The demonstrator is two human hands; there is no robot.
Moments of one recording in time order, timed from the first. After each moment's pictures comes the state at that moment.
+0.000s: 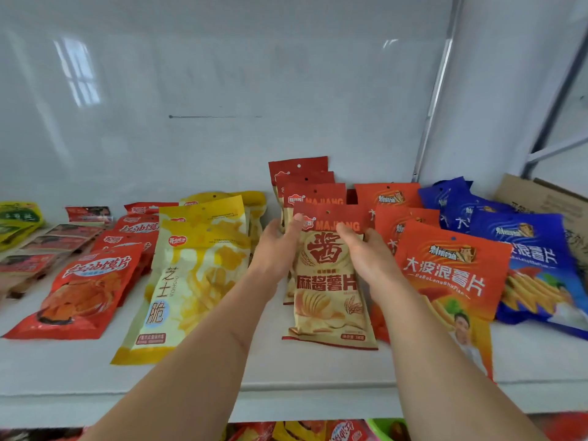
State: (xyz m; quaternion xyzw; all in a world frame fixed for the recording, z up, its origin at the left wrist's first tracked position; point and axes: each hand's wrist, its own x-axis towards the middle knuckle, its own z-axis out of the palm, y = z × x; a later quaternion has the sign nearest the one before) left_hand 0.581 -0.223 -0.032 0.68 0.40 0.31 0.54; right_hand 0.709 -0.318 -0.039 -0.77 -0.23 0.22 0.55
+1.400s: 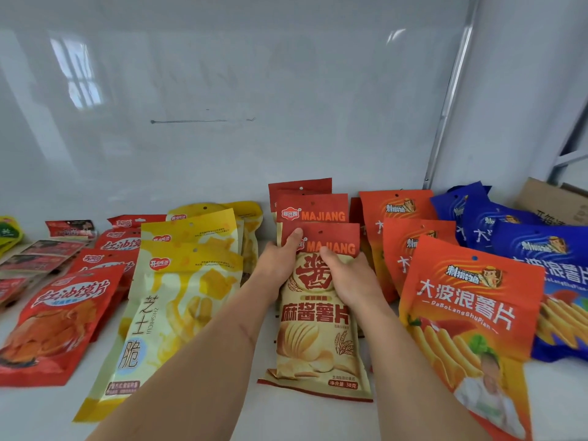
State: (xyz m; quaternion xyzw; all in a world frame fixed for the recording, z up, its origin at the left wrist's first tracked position) left_hand 0.640 -0.155 -0.057 0.61 0.43 0.27 0.61; right_hand 0.735 -0.268 -0.068 -0.77 -0.28 0.20 0.53
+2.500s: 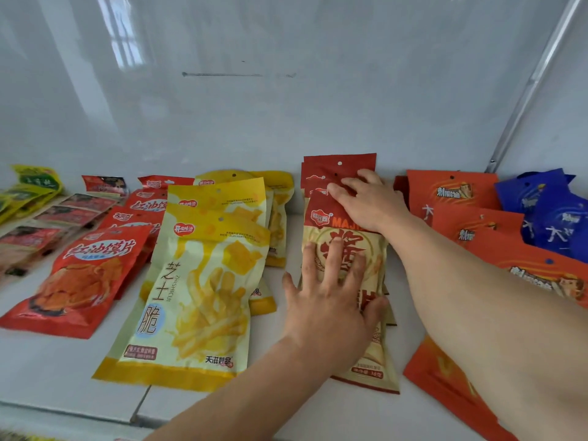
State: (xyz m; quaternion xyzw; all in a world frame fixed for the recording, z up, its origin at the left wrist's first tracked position) left_hand 0.602 -0.257 -0.082 0.92 0.37 0.10 0.04; right_hand 0.795 -0.173 -0.025 -0.84 -0.52 -0.02 0.16
